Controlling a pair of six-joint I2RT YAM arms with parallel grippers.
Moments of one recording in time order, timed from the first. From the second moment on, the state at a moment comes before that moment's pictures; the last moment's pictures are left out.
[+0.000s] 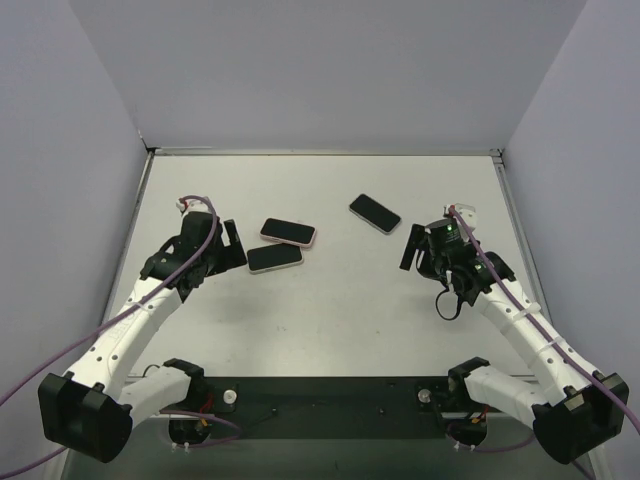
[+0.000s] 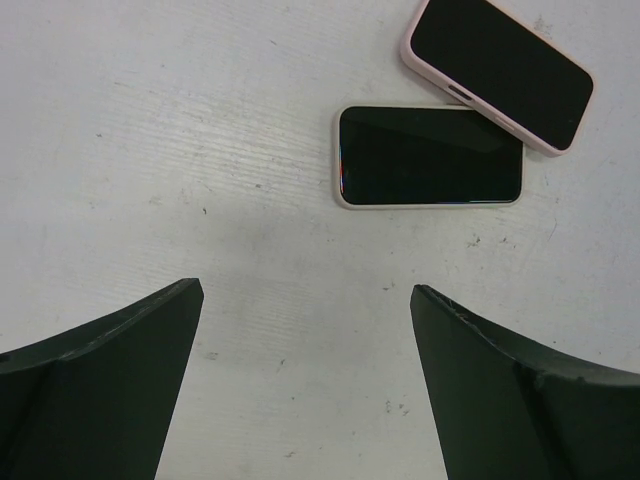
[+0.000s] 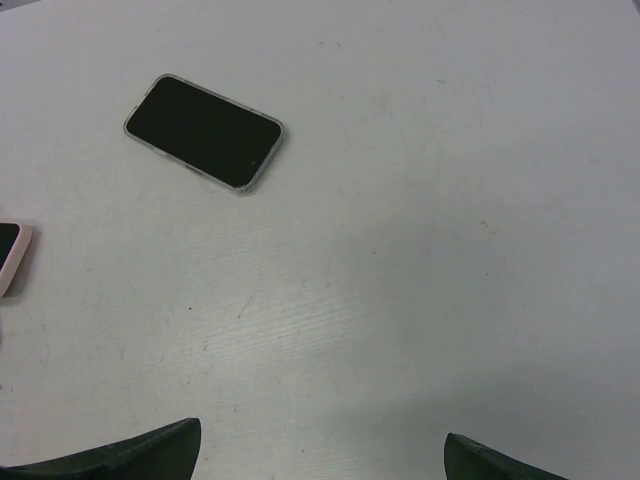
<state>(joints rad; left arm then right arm) -0.34 1.06 0.90 -0.66 -0.27 -0.55 0.42 1.03 0.87 -0.72 0.35 0.55</state>
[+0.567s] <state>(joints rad) -0.34 1.17 0.91 -0.68 -0.30 -0.57 0.44 1.19 0.97 -0.73 0.35 0.52</state>
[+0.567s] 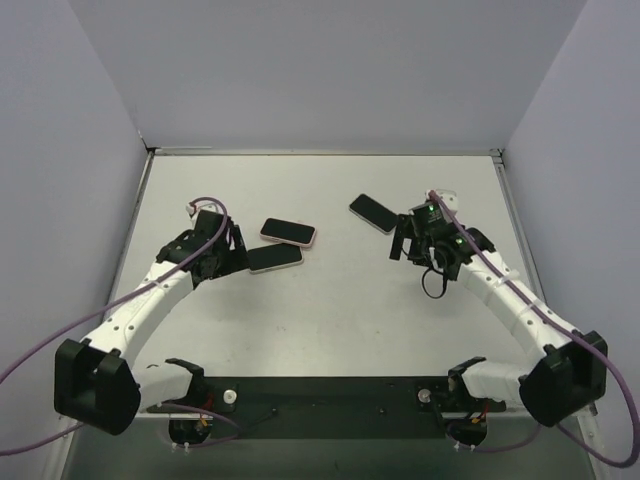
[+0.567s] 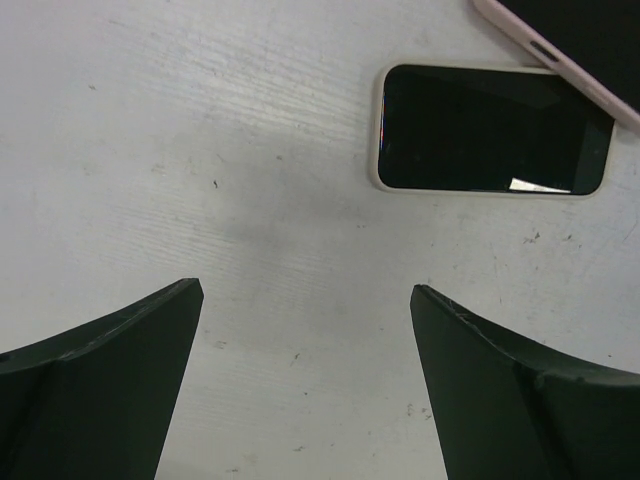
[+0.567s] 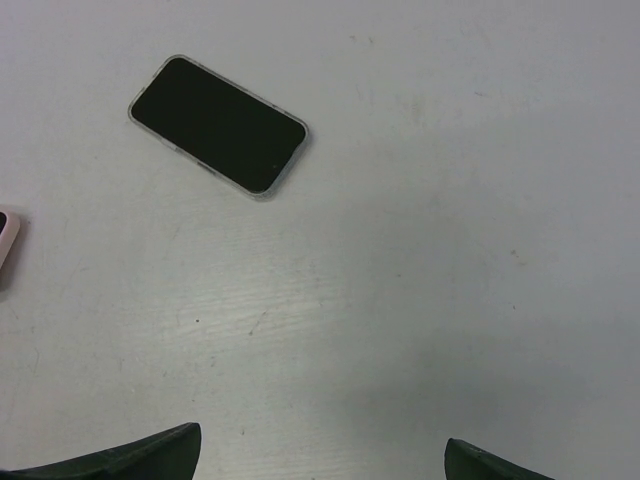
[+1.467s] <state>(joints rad) -0.51 1.28 1.01 -0.78 -0.27 -0.62 0.25 2.35 2.10 -0.87 -0.03 0.15</state>
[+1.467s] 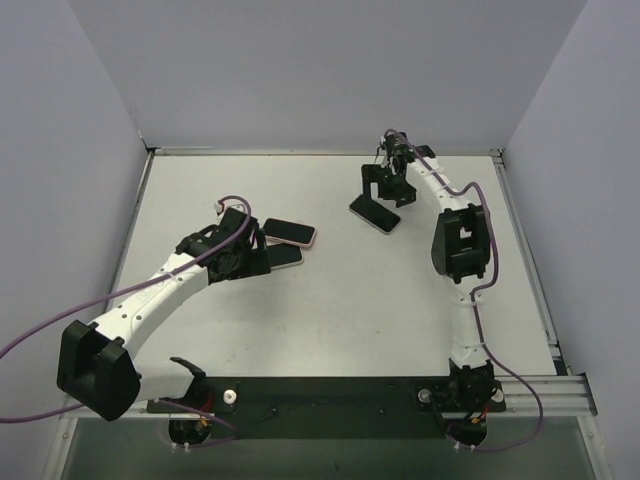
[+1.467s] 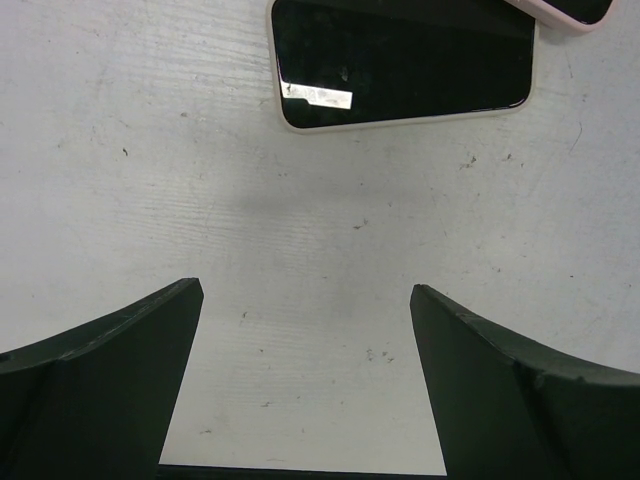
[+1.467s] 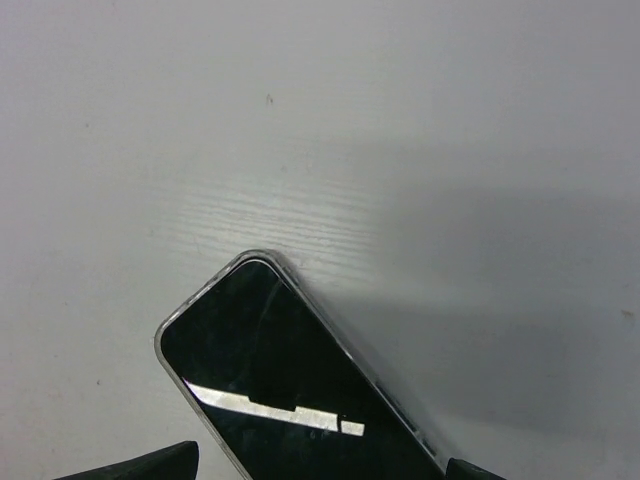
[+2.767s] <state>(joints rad) -0.51 1.26 1.02 -0.78 -0.26 -0.62 0.19 2.29 1.91 -0.70 -0.12 0.24</state>
